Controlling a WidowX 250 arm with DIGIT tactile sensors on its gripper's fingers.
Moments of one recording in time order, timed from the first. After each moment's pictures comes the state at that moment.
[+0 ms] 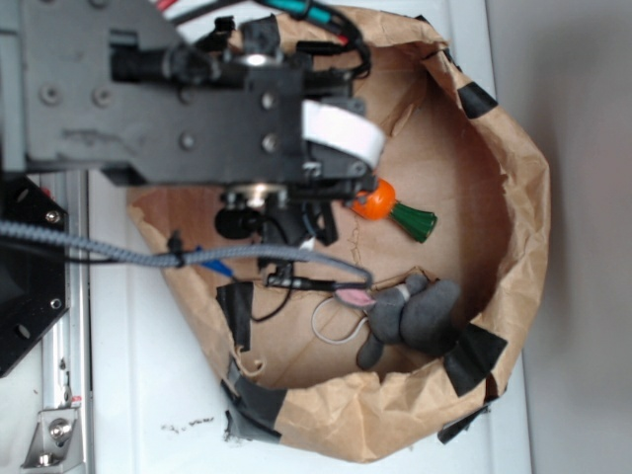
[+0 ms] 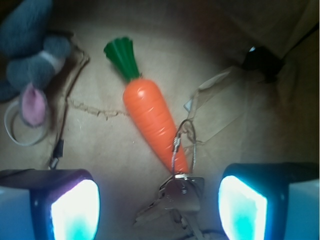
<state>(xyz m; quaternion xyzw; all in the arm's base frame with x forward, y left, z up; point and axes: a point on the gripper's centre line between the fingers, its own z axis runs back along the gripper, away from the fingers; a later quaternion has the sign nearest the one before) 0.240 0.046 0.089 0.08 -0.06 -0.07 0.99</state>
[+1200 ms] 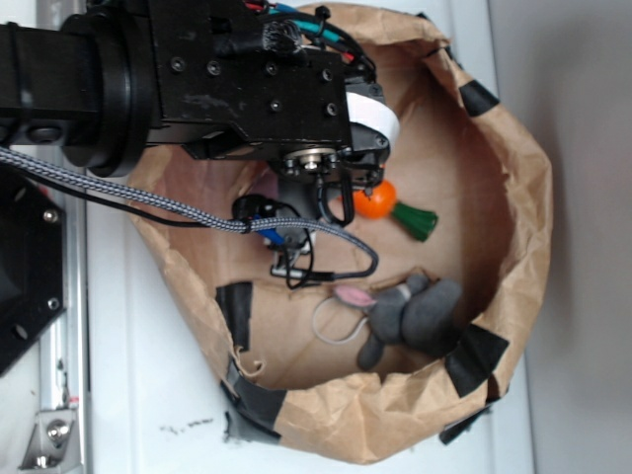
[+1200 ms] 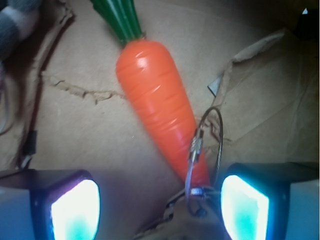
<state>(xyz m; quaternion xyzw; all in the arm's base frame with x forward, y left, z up) 0.250 0.055 0.050 0.04 -0.02 -0.07 1.00</state>
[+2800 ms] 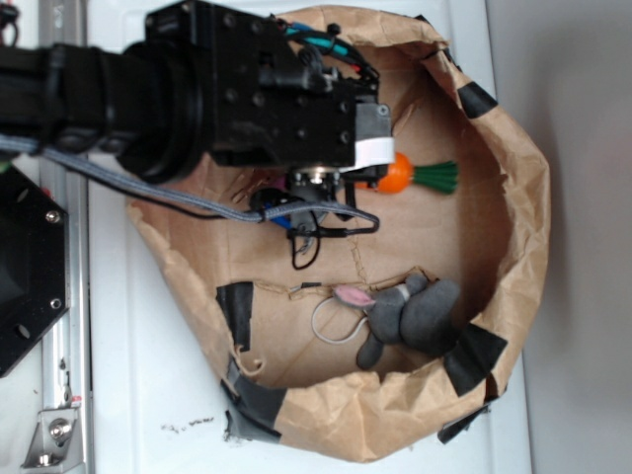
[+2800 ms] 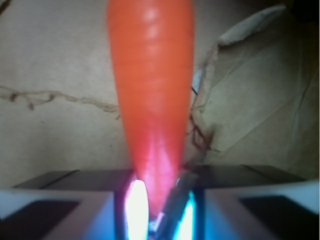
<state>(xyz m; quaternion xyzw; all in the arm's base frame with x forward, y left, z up) 0.253 0.066 0.033 0.08 -0.02 -0.06 1.00</state>
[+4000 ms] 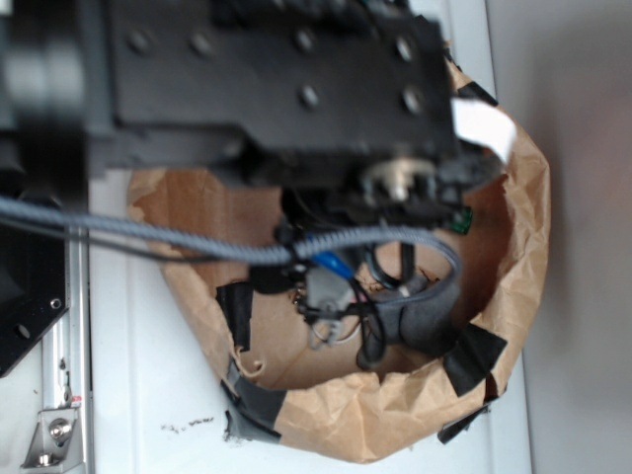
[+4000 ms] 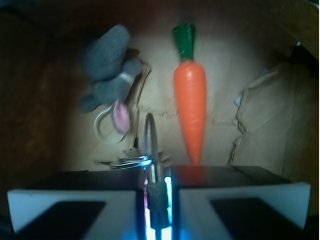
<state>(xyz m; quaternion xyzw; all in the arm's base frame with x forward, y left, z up) 0.257 0.006 0.123 -0.01 0.02 -0.03 1.00</state>
